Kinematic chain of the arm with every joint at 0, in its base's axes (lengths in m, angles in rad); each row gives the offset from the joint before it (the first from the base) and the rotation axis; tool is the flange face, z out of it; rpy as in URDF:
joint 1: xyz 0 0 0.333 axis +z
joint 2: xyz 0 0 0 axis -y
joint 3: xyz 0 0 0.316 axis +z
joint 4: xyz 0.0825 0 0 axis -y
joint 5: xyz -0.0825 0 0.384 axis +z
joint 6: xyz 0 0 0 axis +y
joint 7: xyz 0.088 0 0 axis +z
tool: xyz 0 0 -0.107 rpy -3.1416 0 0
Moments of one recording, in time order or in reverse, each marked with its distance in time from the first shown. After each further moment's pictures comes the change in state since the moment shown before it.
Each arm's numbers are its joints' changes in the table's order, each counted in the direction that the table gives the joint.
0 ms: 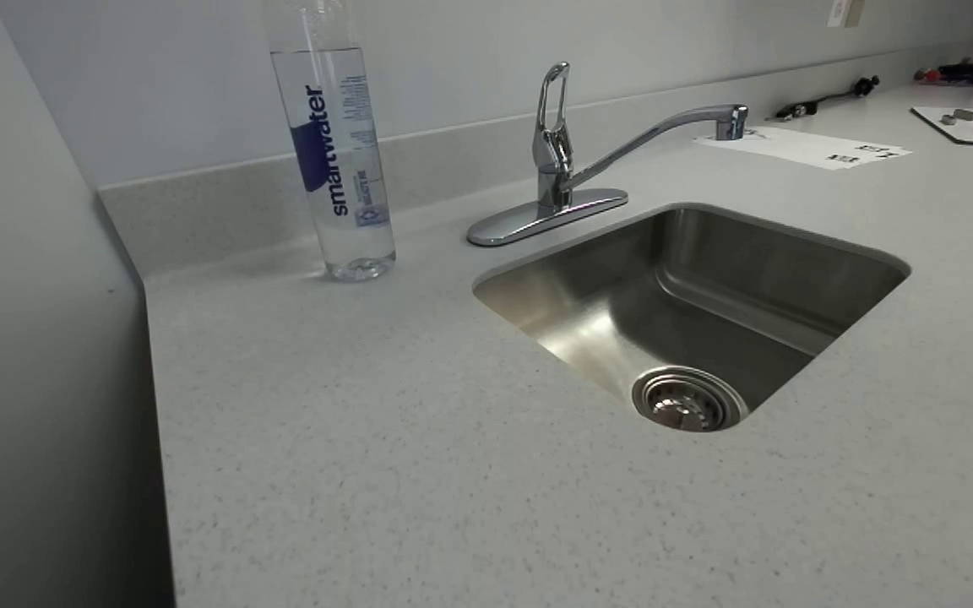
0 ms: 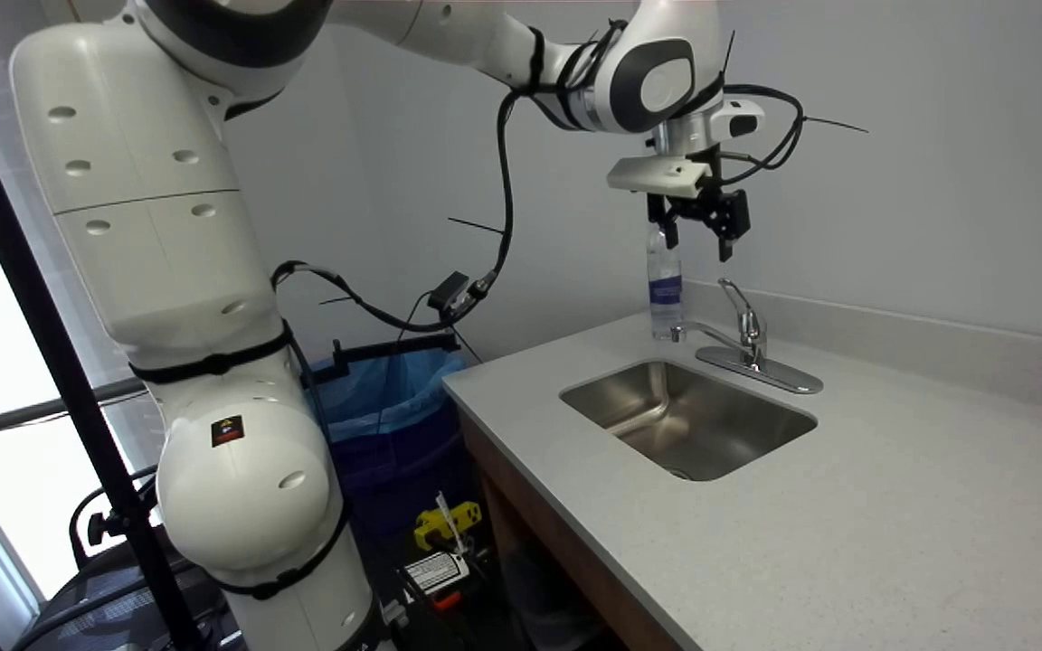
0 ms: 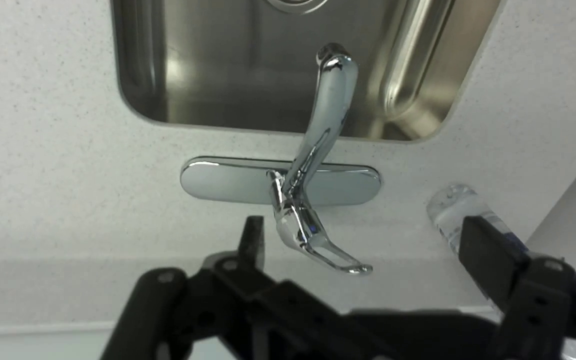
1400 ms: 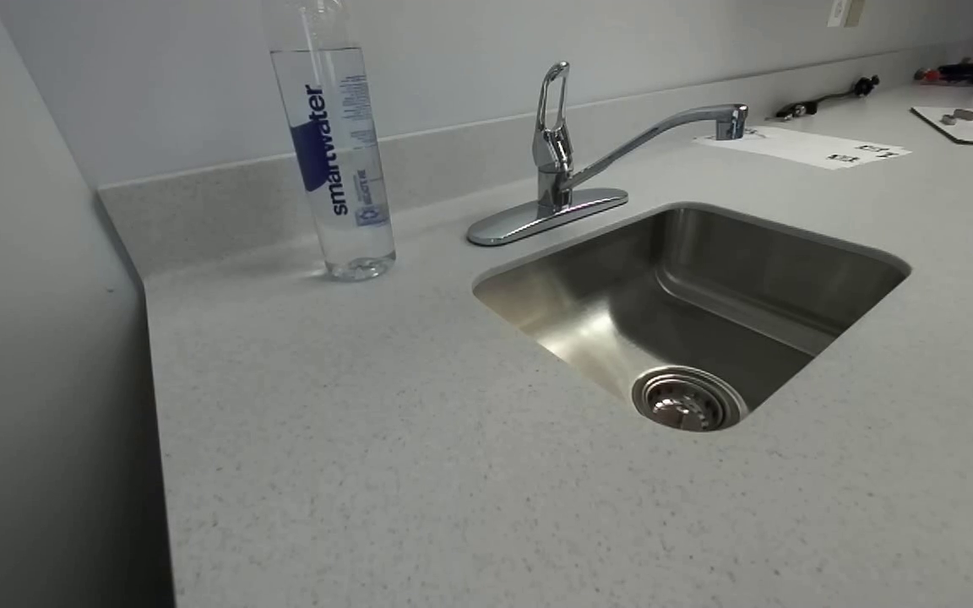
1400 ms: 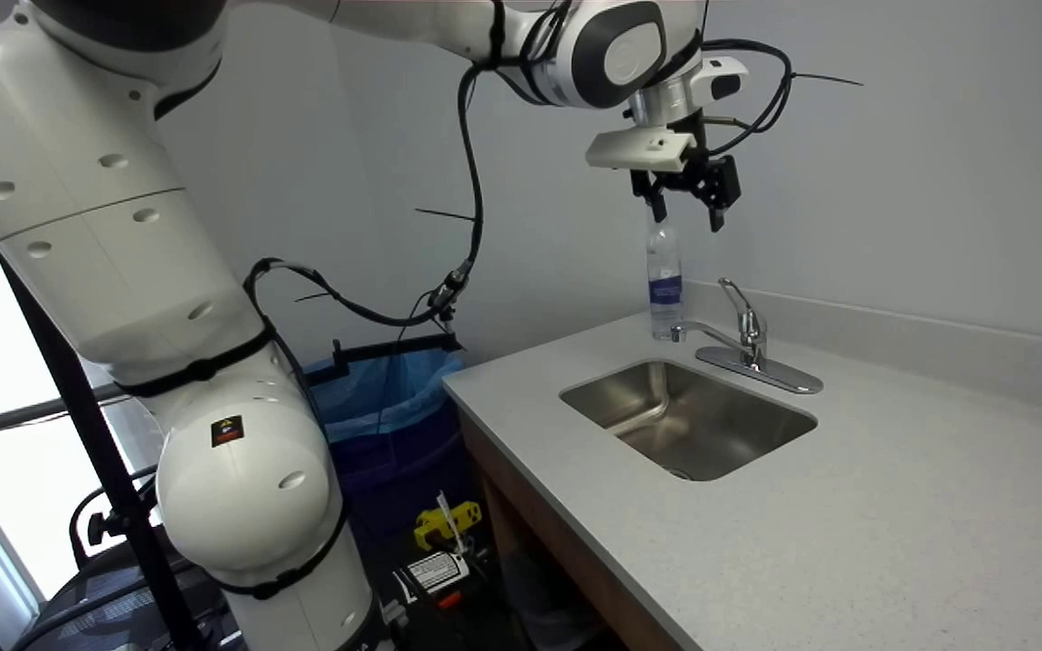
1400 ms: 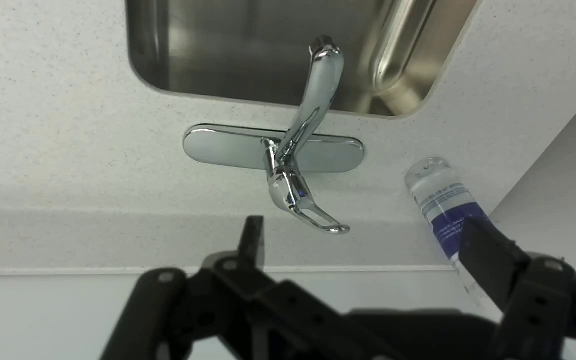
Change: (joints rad) arm 0.000 0.160 -0.013 -0.112 0.038 -0.049 0.071
